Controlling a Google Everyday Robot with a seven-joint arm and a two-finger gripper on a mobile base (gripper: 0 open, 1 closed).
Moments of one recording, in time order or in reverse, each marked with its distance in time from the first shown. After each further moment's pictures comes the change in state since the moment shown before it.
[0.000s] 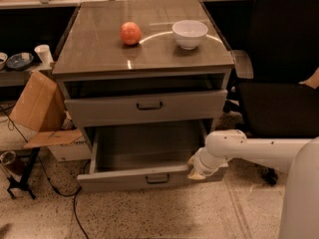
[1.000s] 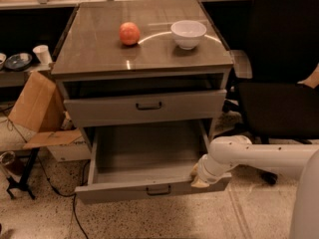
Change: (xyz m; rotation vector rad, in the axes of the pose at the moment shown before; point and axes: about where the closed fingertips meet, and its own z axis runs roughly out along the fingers) arm 0.017 0.029 -0.006 -0.033 0.015 0.024
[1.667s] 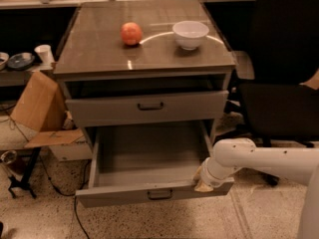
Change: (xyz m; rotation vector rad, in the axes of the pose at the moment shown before) arm 0.002 0.014 -0.004 -0.019 0.004 0.001
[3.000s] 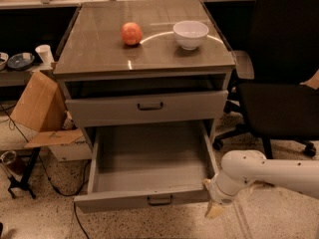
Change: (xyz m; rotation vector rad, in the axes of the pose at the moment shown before) arm 0.037 0.078 0.001 -0.160 0.032 -0.007
